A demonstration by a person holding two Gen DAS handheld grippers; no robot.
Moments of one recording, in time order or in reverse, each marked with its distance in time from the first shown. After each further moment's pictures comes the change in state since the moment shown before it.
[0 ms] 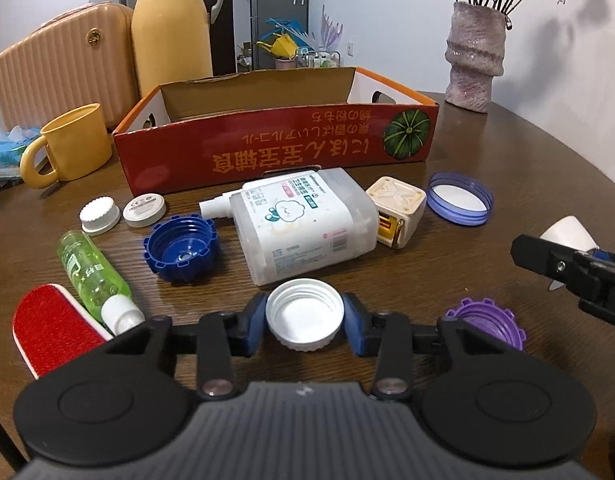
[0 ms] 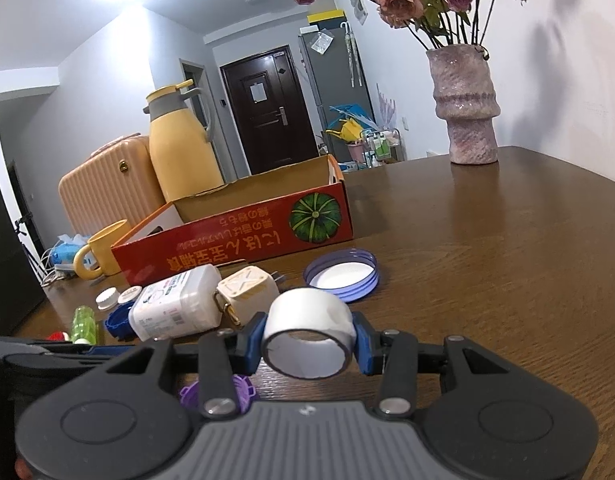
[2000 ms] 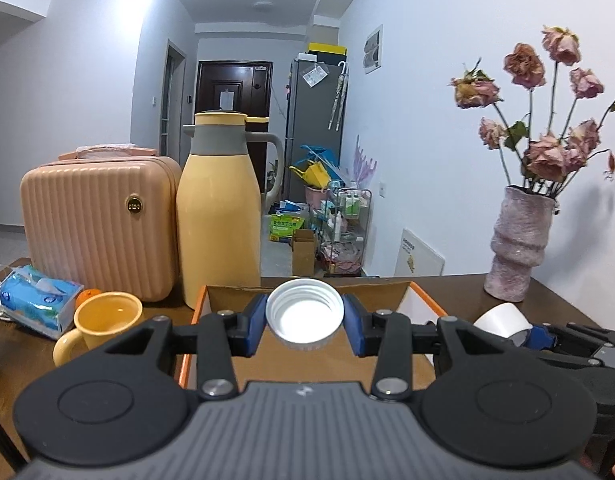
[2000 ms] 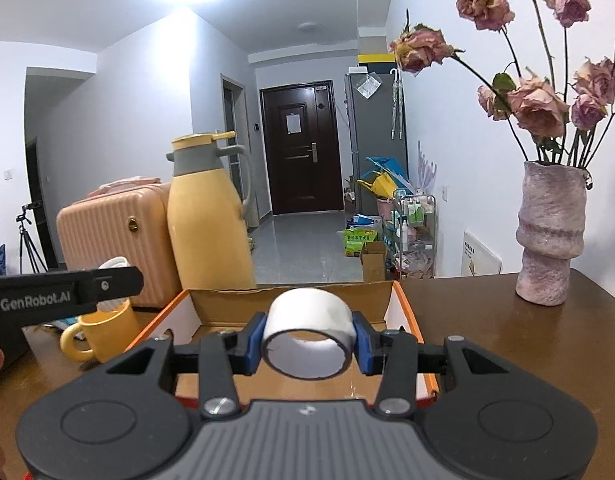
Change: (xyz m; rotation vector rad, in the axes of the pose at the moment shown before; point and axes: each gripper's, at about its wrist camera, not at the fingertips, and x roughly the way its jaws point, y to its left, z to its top) left arm -0.016 0.066 0.166 -0.100 -0.376 0.049; right arm 0.103 0.082 0.152 -0.186 -0.105 0.017
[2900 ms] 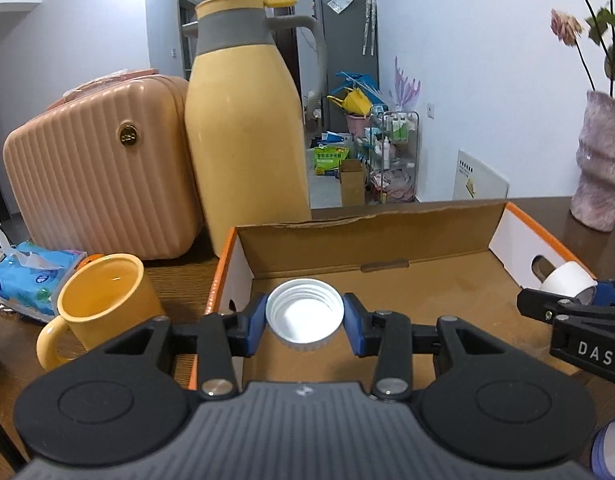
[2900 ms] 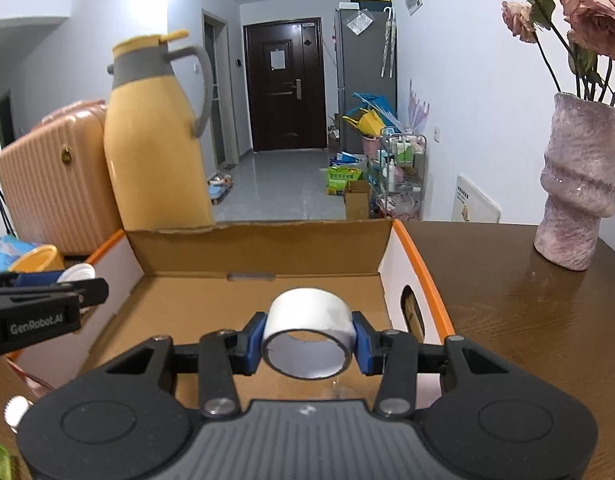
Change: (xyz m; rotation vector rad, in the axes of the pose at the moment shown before) left arm 0.123 0.022 -0.033 0.092 0.218 0.147; right arm 0.117 -0.013 -0.020 -0.022 0.203 -0.064
